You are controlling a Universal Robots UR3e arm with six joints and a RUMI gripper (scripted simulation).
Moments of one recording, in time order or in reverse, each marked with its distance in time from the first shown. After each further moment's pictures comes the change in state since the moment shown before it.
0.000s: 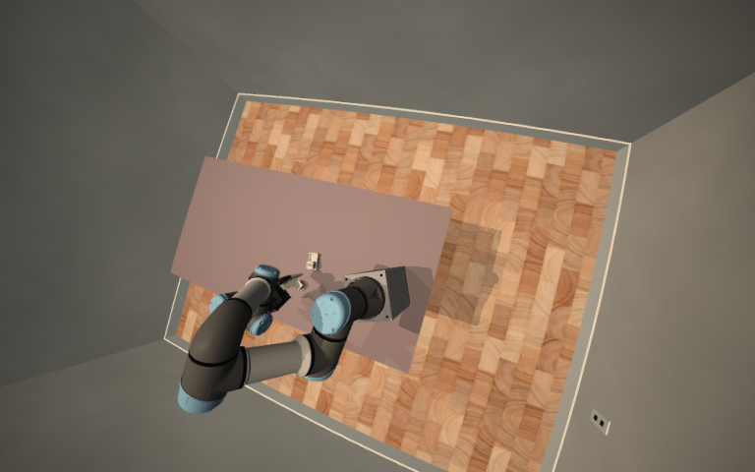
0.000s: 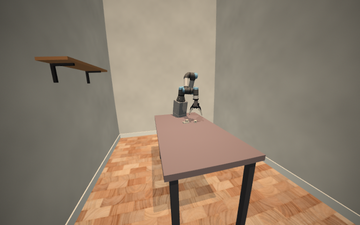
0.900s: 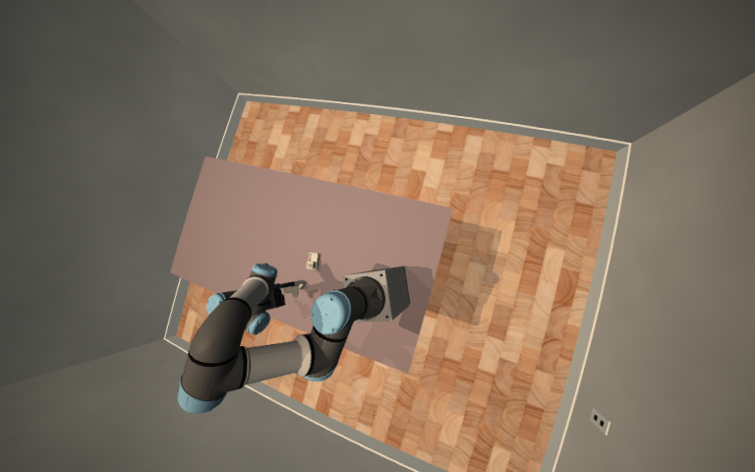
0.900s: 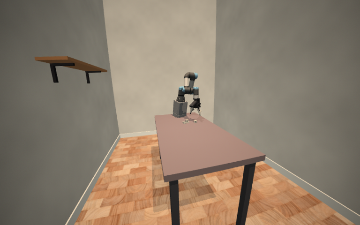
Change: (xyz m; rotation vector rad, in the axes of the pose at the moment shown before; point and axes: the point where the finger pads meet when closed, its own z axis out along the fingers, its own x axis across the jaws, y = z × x) arm 0.003 -0.003 -0.003 -0.004 -0.008 0.522
